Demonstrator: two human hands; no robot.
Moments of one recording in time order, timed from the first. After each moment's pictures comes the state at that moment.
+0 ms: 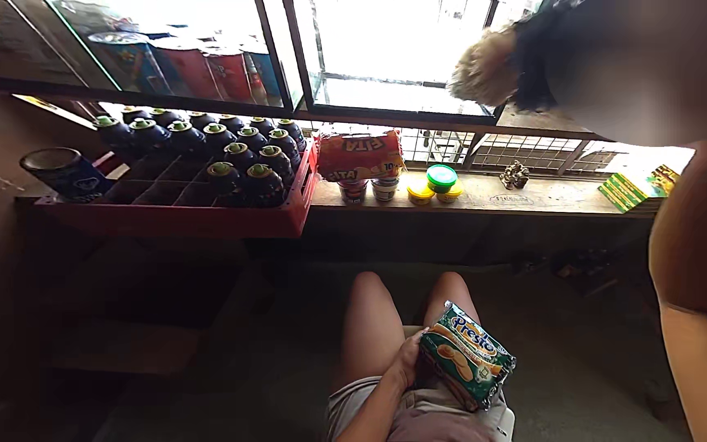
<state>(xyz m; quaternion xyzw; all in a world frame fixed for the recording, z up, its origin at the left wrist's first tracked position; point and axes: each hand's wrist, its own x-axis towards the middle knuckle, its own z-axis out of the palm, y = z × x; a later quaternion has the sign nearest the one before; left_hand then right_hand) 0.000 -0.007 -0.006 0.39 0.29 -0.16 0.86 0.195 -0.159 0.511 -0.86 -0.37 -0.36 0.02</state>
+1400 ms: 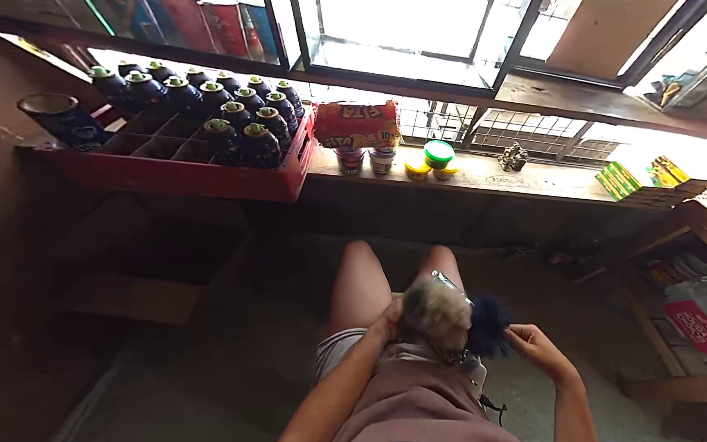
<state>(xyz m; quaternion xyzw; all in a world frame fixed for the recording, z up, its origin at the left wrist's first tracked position) -0.014 -0.005 0.015 0.42 0.22 -0.15 0.87 0.062 -0.336 0.077 -0.81 -0.18 0.25 0.50</state>
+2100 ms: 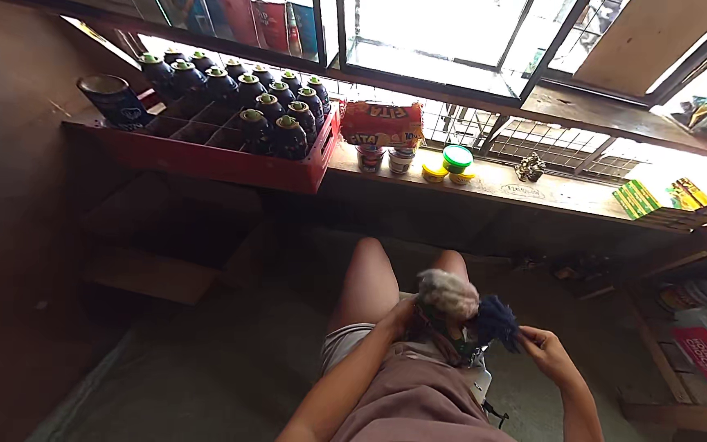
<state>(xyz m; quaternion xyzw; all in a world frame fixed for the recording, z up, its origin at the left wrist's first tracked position) -0.017 0.002 0.026 0.47 0.23 -0.16 0.84 0.056 -0.325 0.093 -0.87 -0.21 0.16 0.41</state>
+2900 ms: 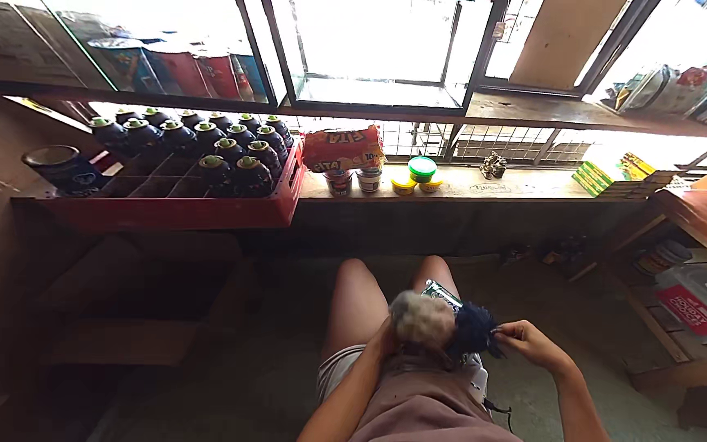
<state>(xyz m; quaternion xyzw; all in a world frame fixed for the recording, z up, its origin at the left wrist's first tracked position) -0.016 0.000 0.005 0.42 0.26 -0.13 0.86 0.061 -0.326 0.095 -0.83 -0.23 0.26 0.43</state>
